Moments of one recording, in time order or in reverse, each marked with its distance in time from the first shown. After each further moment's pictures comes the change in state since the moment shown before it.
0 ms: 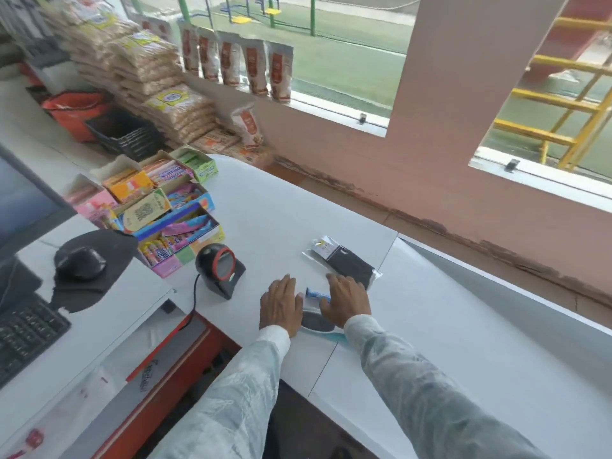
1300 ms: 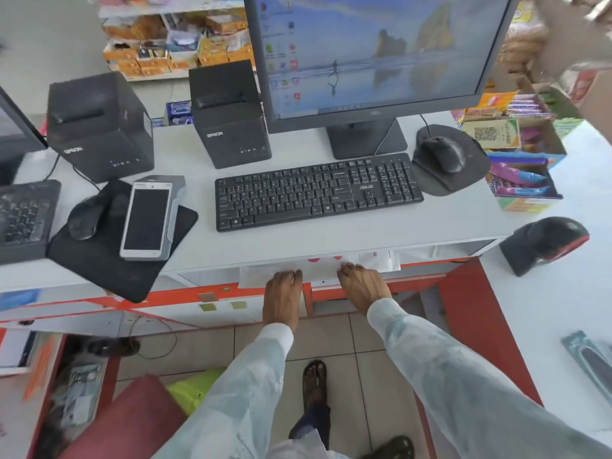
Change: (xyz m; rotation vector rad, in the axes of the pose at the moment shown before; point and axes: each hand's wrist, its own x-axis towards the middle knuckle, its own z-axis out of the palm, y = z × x) left_hand -0.365 -0.413 -0.057 0.130 0.177 -0.748; right_hand -0.157 -0.446 0.203 -0.467 -0.206 -1.222
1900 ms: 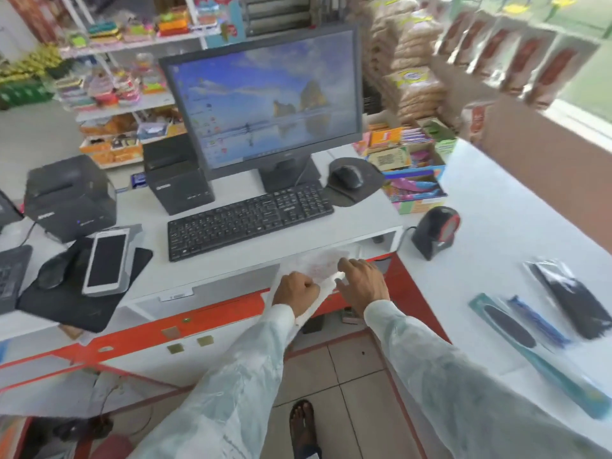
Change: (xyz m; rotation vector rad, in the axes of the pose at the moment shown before) left_hand -0.030 0.159 -0.097 -0.611 -0.183 -0.059; right_hand -0.132 0.075 -0.053 0.449 0.340 0.437
